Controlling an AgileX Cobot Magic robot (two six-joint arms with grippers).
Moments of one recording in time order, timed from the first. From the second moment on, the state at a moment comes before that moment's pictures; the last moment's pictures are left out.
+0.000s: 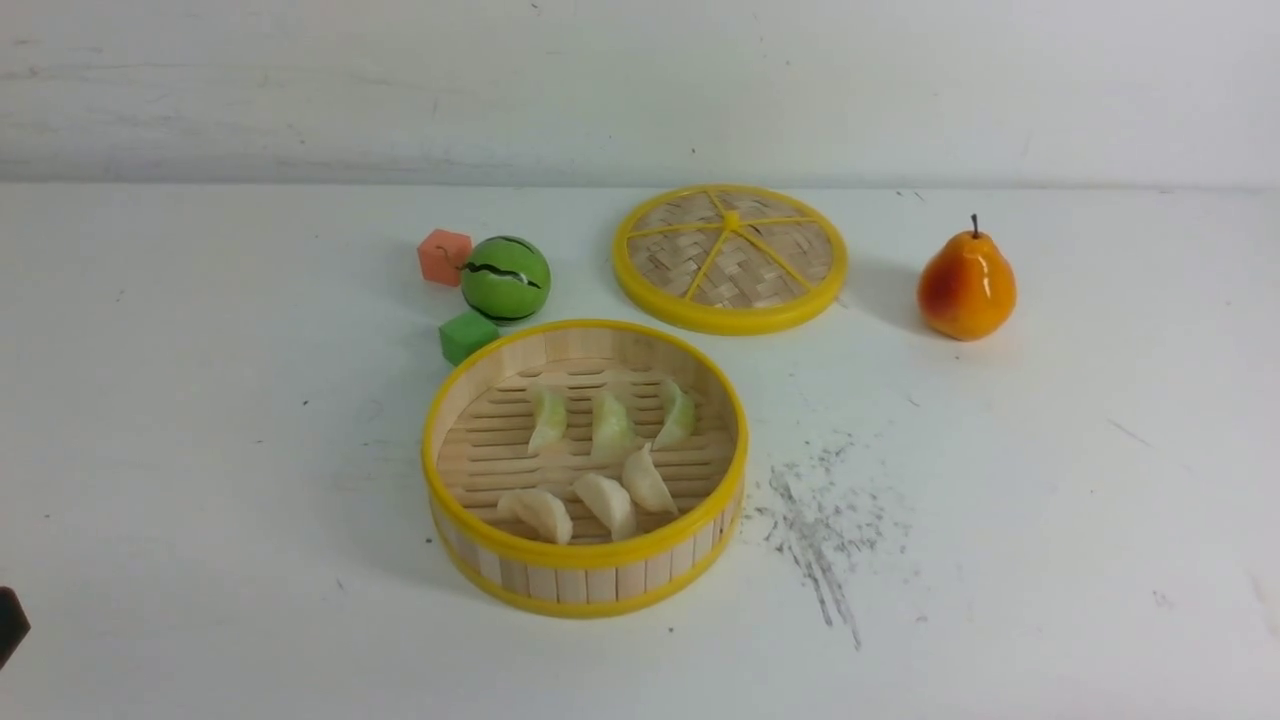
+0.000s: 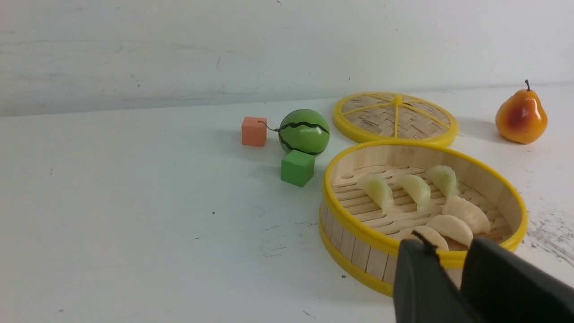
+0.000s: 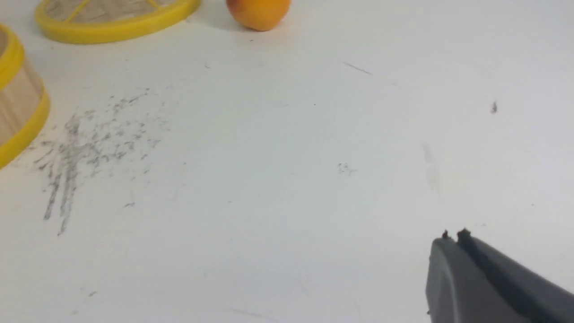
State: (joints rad) right arm -0.05 -0.01 0.02 -0.04 0.38 0.19; left arm -0.48 0.14 -0.27 0.50 0.35 -0.55
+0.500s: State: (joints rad) right arm -0.05 -0.01 0.02 0.08 0.38 0.03; left arm -0.48 0.14 -0.27 0.50 0.35 -0.55
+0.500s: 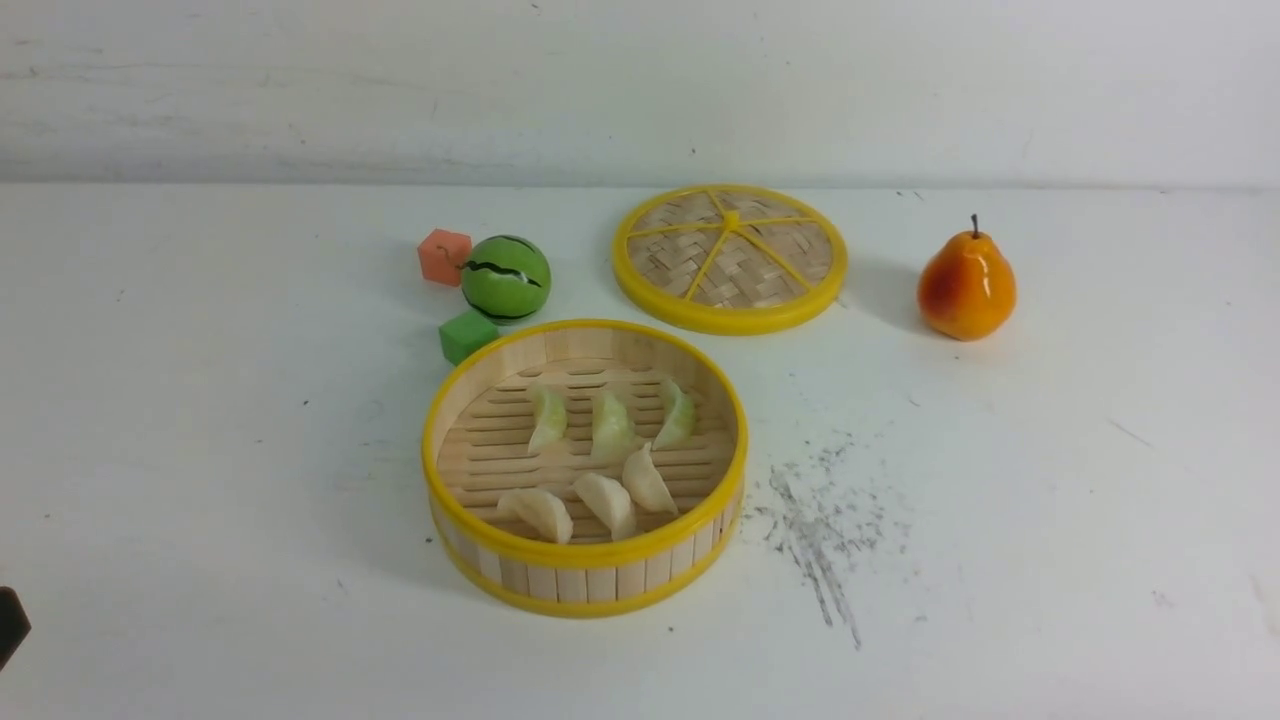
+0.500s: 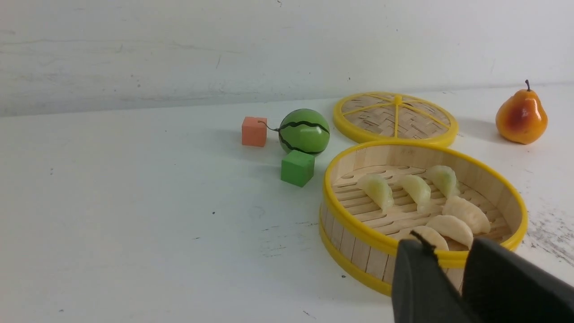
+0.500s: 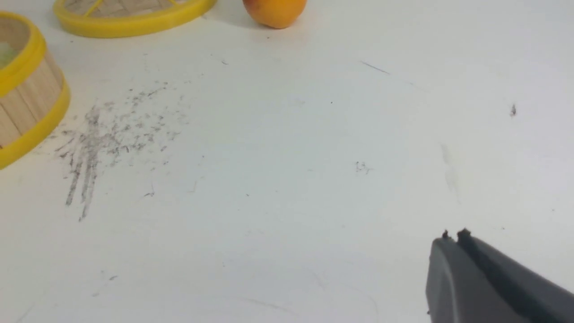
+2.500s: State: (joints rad) right arm -0.05 -0.01 0.02 0.09 0.38 0.03; left arm -0.24 0.00 -0.16 0.42 0.29 -0.54
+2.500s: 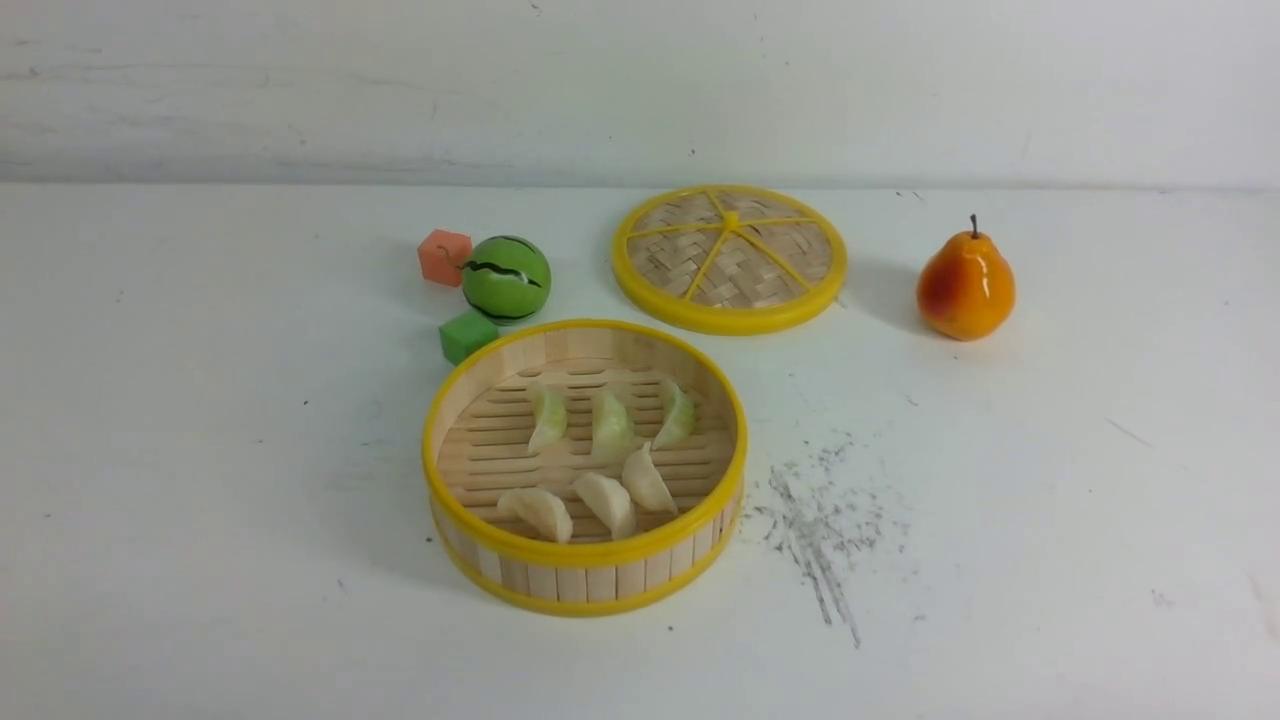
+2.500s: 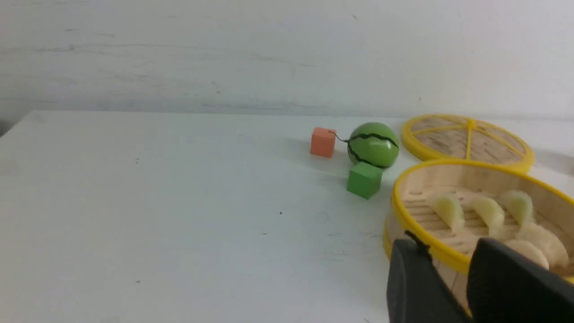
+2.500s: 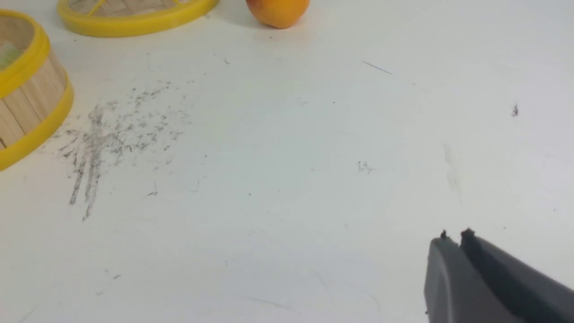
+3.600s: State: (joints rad) right arm -0.05 -0.01 0.02 0.09 0.38 0.03; left arm -0.03 -0.01 0.03 -0.01 0.40 -0.16
